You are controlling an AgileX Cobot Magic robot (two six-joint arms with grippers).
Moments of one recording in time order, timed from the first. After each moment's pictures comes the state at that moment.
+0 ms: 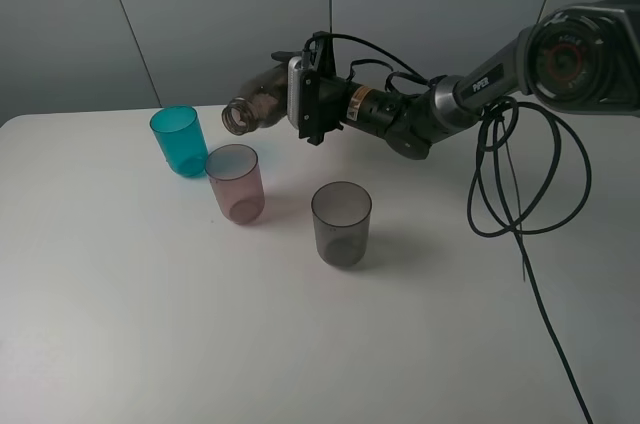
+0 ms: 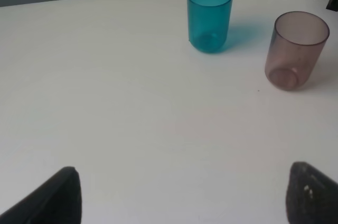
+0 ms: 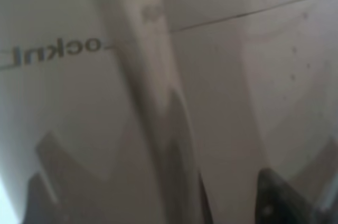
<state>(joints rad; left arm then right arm) -0.13 0.00 -0.51 0.02 1.08 -0.02 0.43 2.52 -1.53 -0.61 -0.96 -1.00</state>
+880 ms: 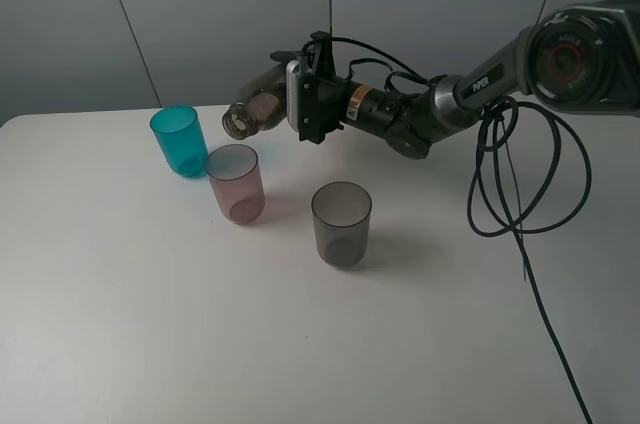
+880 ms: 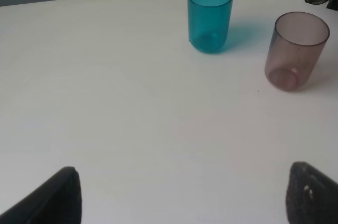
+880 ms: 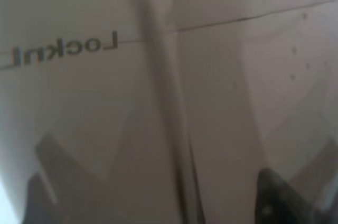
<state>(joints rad) -0.13 0.00 -0.51 0.02 1.08 -0.02 0.43 2.52 -1.53 -0.61 -0.96 -1.05</state>
